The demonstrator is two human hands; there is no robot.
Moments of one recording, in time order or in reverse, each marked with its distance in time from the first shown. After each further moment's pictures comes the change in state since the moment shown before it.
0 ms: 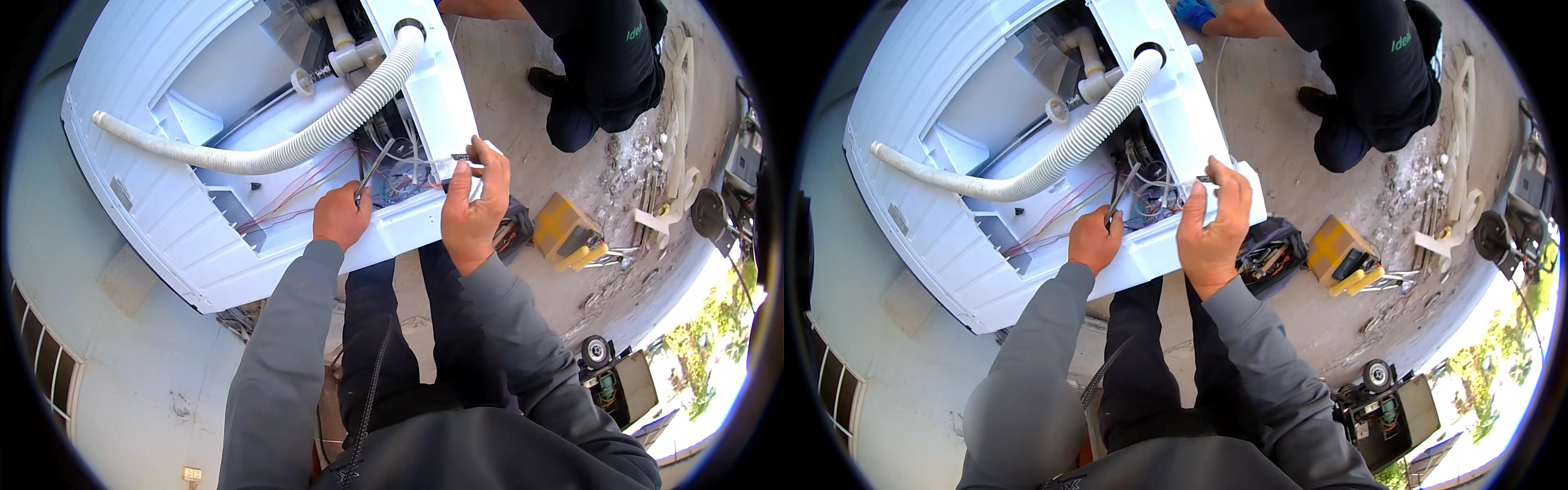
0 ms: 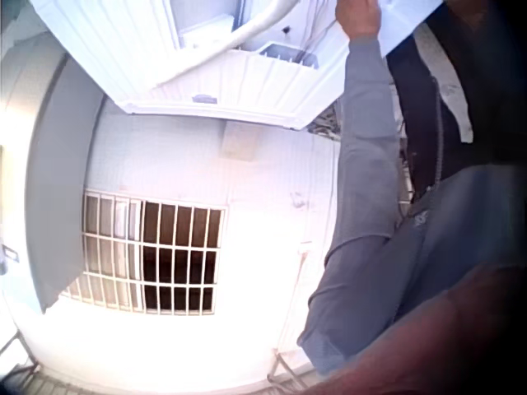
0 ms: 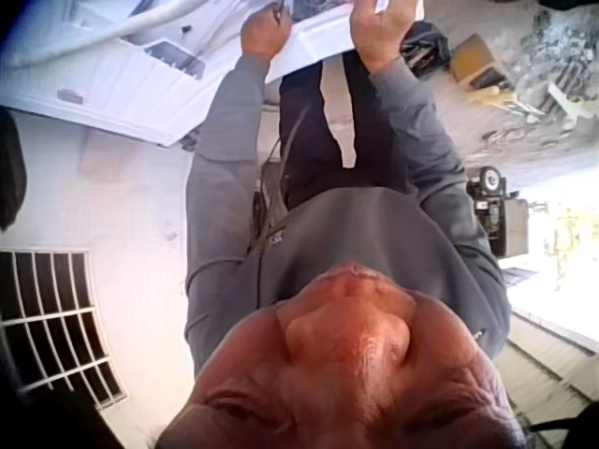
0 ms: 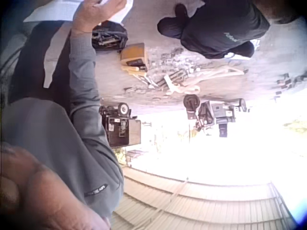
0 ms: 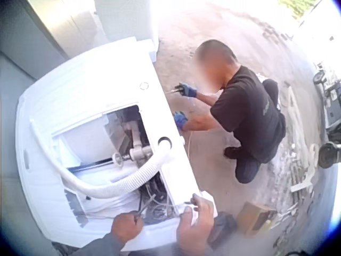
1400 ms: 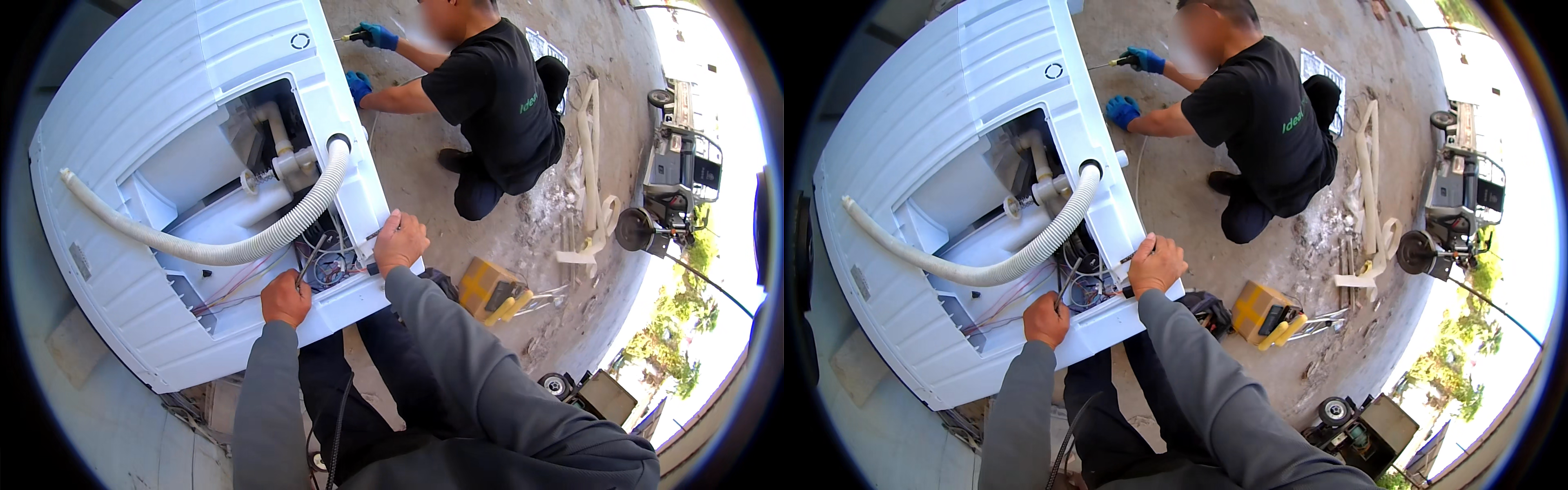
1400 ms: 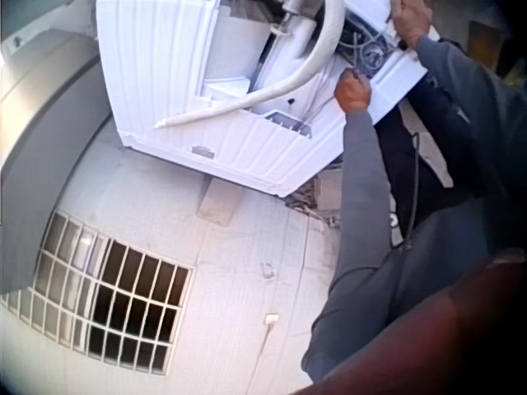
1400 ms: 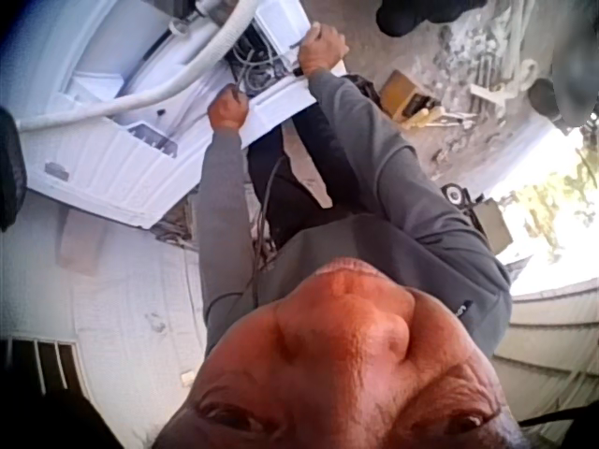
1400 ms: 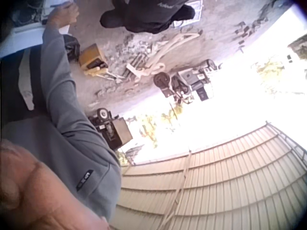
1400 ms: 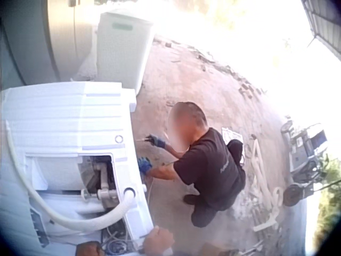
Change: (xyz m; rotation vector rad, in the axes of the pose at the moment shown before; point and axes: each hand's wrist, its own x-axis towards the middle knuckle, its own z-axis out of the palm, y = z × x) left_hand -0.002 0.003 0.010 0.000 0.158 0.052; right_hand 0.040 0.100 0.040 -0.672 0.156 0.208
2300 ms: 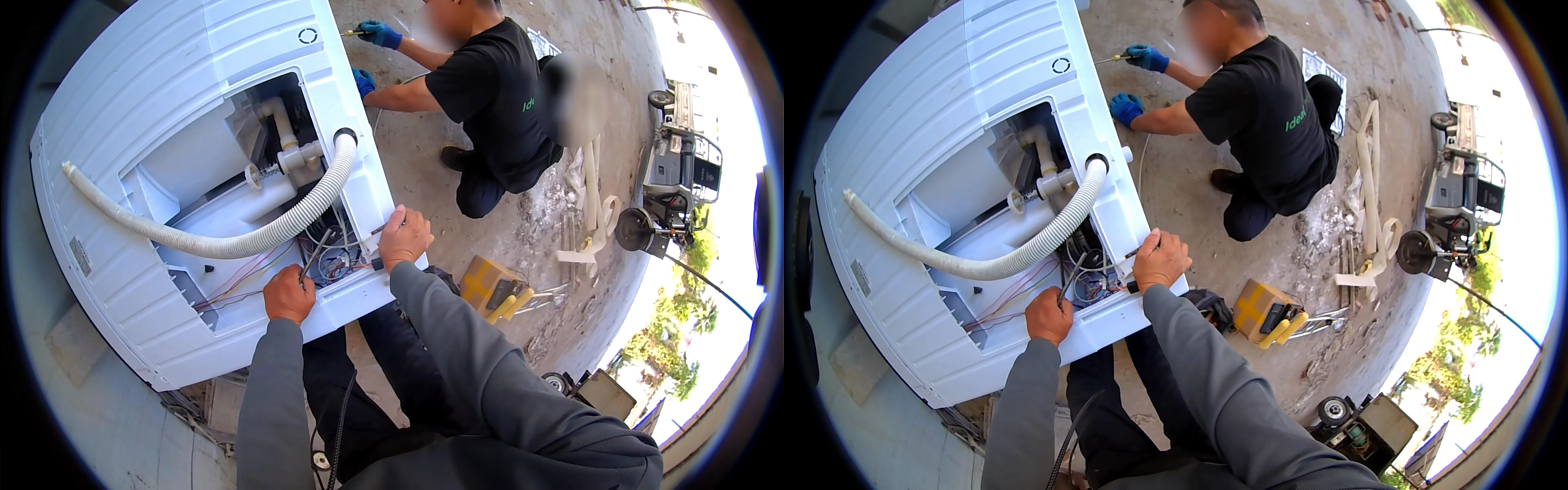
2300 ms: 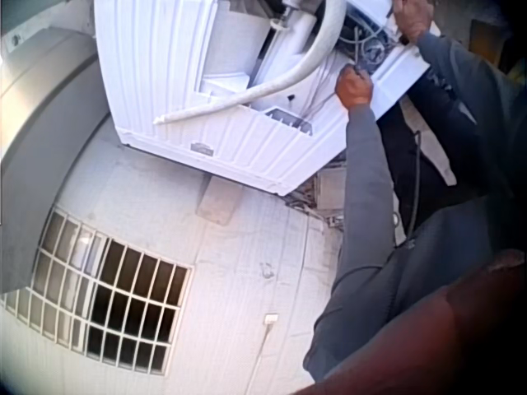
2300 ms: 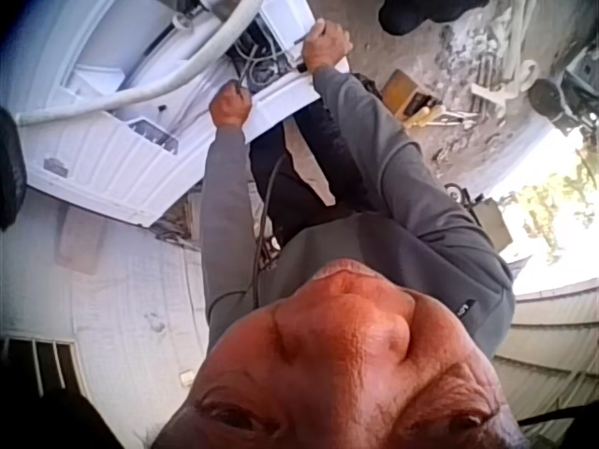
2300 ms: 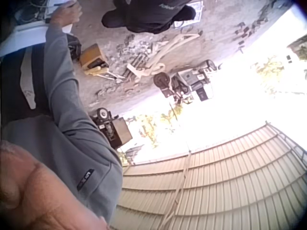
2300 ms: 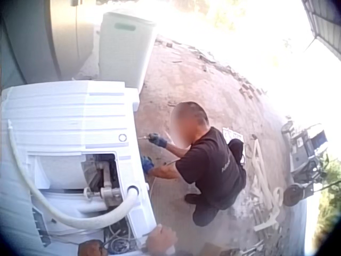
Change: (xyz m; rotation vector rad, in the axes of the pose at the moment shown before) left_hand -0.004 -0.006 0.006 0.027 0.101 0.040; right_hand -0.003 -0.001 0.002 -0.007 0.012 -0.009
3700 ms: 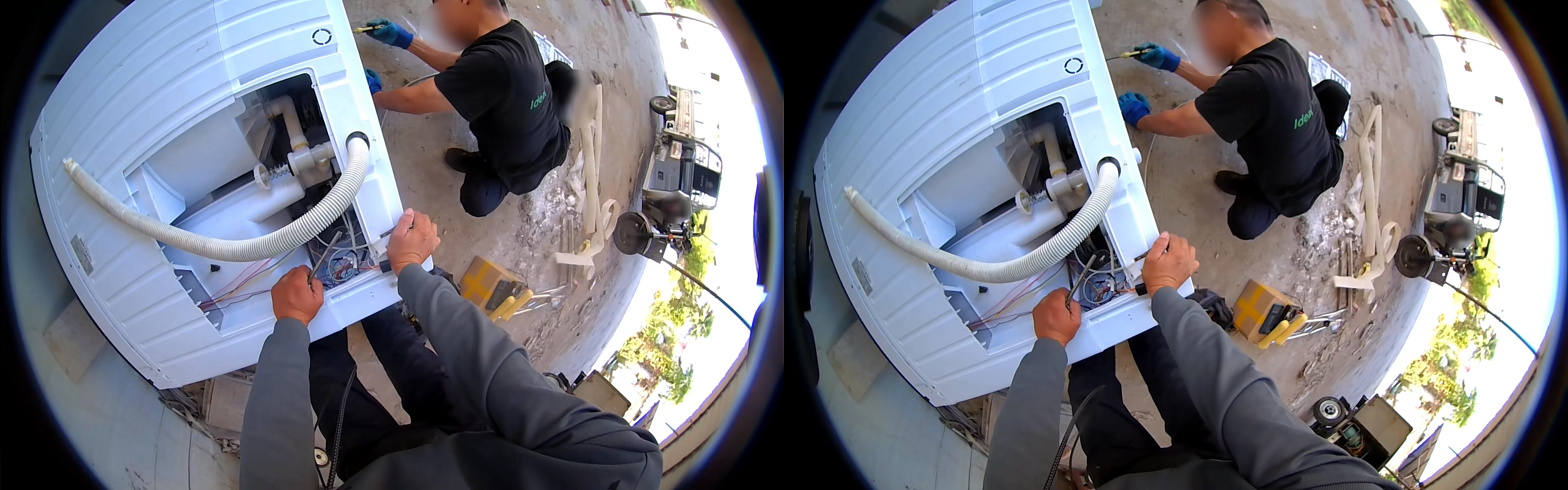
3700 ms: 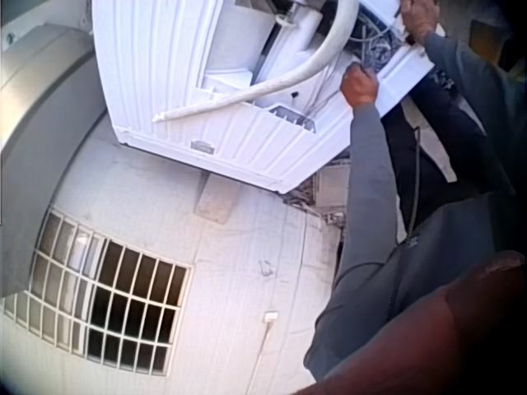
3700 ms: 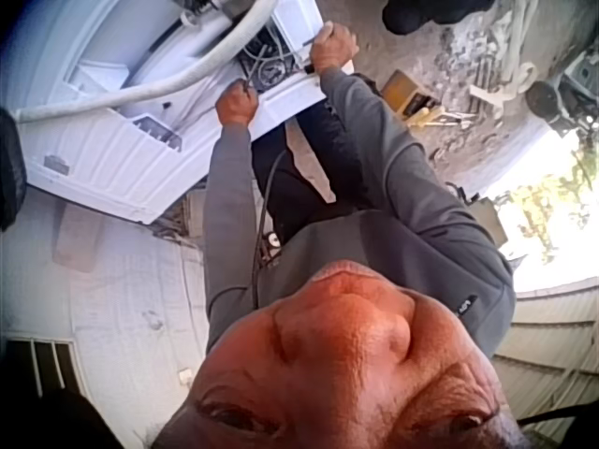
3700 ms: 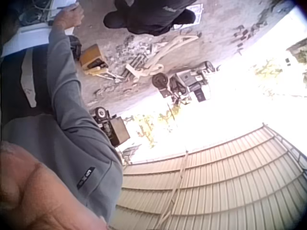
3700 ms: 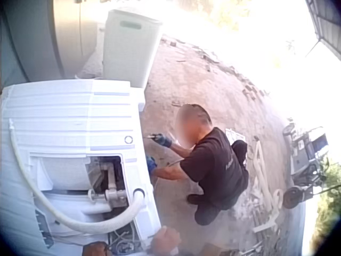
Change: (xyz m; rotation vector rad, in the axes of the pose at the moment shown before) left_hand 0.001 -0.004 0.001 -0.015 -0.043 -0.008; right_hand 0.000 0.003 0.002 -0.018 -0.014 -0.013
